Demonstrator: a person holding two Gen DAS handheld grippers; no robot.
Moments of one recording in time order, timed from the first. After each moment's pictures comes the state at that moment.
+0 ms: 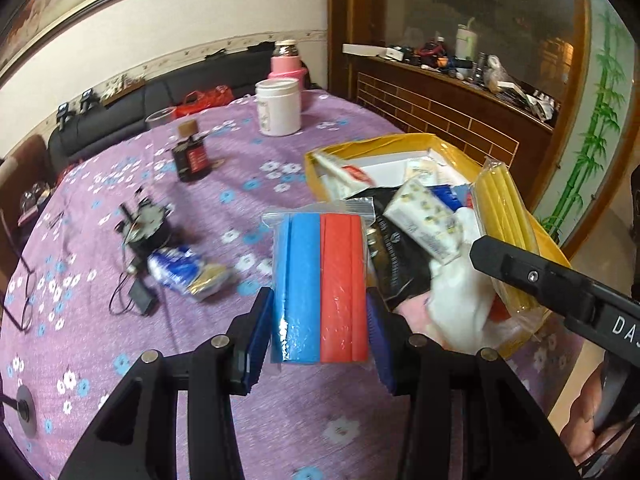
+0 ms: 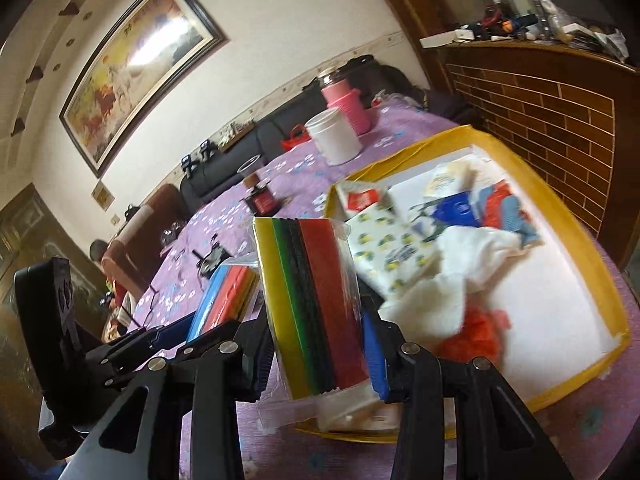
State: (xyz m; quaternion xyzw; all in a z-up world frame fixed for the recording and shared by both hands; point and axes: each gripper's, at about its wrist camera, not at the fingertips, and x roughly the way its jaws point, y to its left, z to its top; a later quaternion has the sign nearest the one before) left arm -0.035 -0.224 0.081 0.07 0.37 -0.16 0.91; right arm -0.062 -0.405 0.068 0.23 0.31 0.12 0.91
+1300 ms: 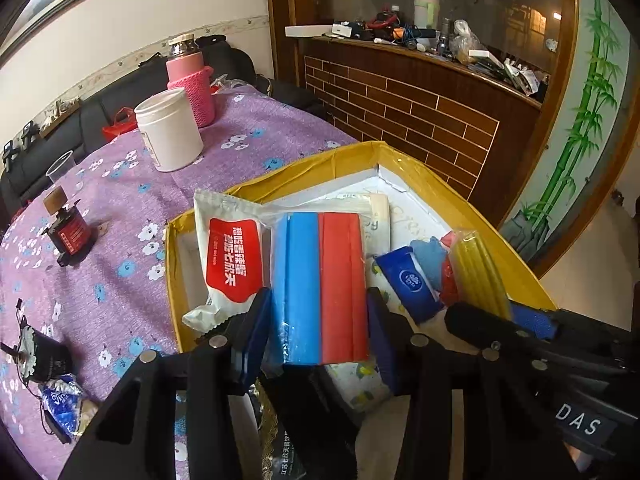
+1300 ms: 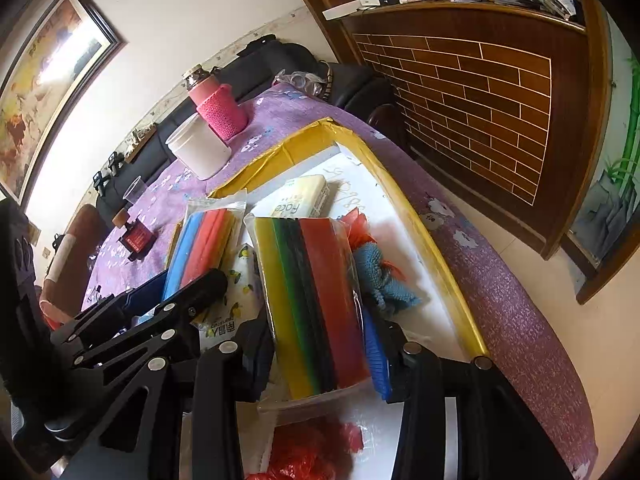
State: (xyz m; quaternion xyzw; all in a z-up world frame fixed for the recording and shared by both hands) left arm 0.079 -0.356 0.058 0.11 0.39 -0.23 0.88; right arm 0.022 -0.502 0.034 0.25 0.39 -0.01 0.89
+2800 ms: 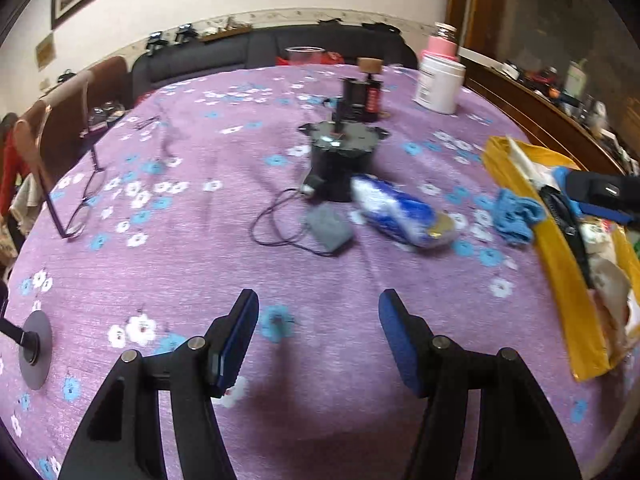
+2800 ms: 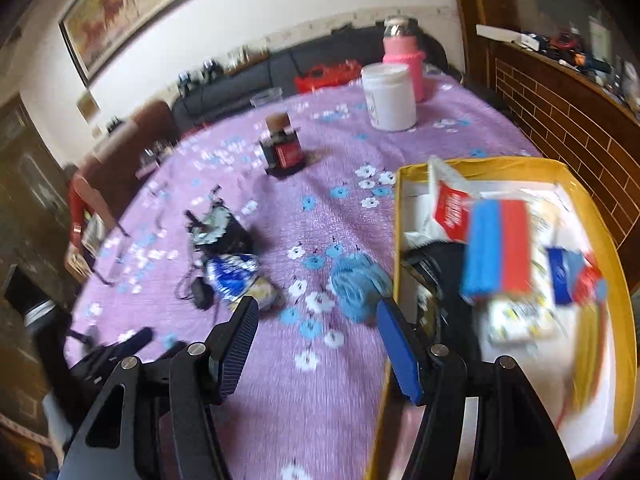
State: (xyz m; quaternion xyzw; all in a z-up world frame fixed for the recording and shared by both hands) left arm -0.009 -0.066 0.021 -0.02 0.41 -0.01 0.91; right arm 0.061 -0.275 0.071 0.06 0.43 0.14 0.89
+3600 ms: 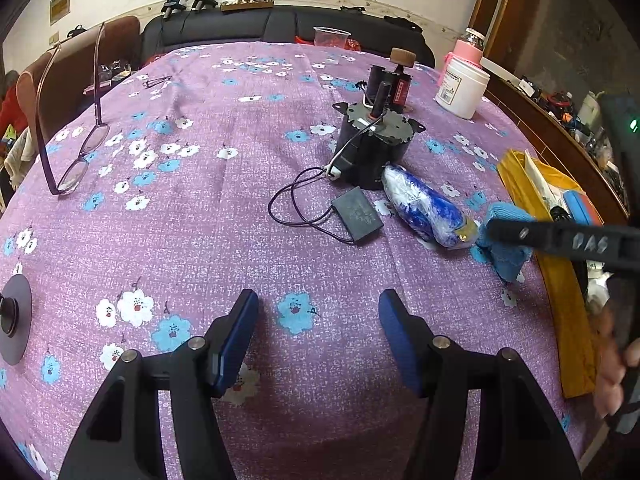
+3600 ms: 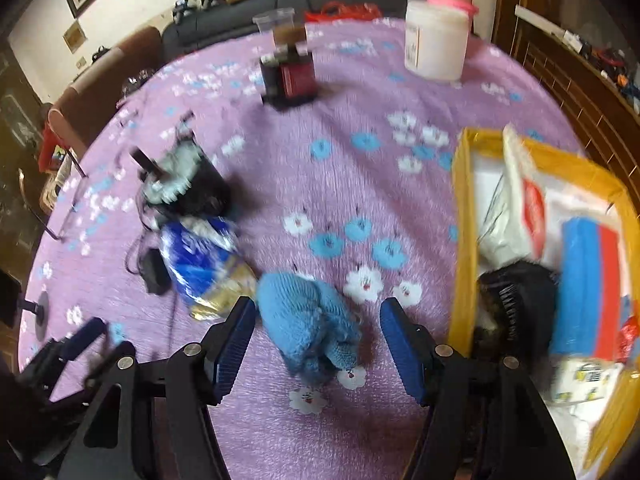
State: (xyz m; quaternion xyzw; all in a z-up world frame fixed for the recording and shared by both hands) left arm -0.001 -0.039 0.011 -0.09 0.43 -0.01 0.90; right arm 0.102 -0.240 0.012 -0.01 0.52 0.14 0.84
